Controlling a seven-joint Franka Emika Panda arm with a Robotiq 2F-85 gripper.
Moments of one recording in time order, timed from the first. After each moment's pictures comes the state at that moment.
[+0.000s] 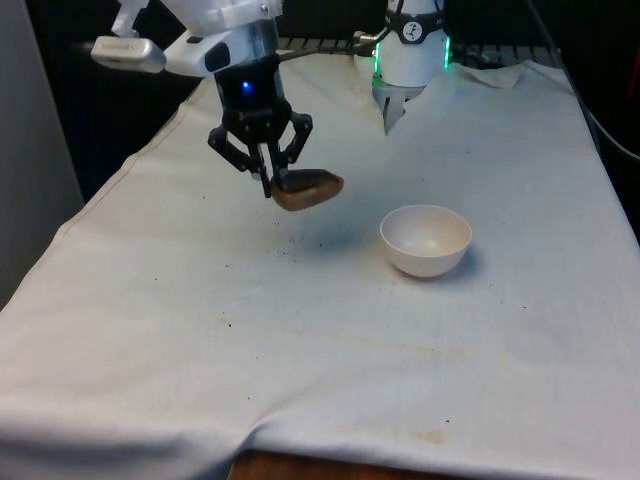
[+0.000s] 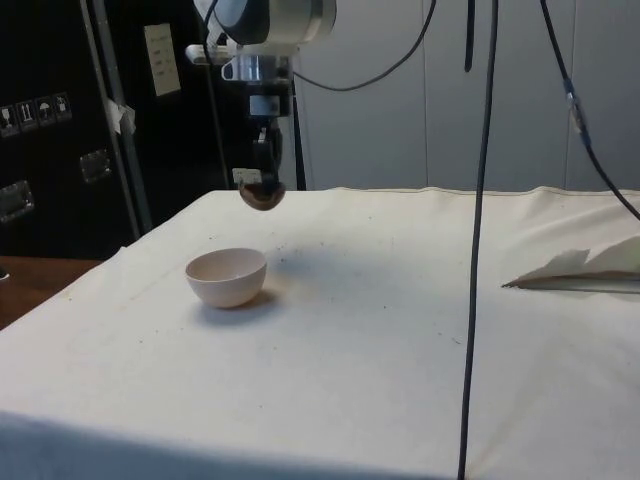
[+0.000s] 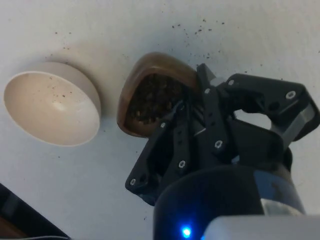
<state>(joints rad) 0.03 0.56 -0.35 -1.75 0.41 2.26 -0.76</state>
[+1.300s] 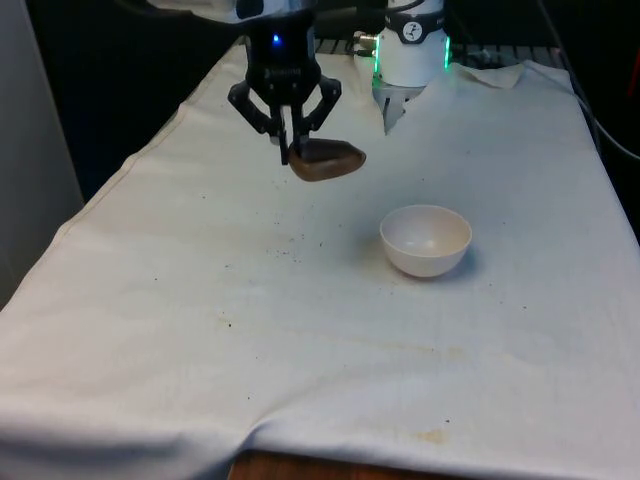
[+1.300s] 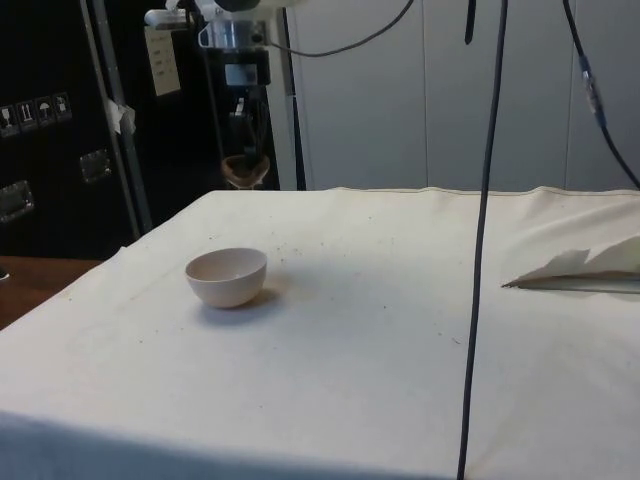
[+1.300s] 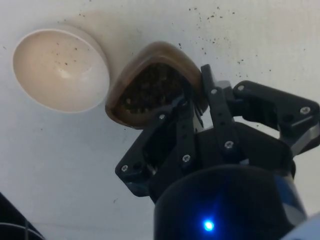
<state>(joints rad) 0.07 0.47 -0.31 -1.75 0.22 2.22 -0.50</state>
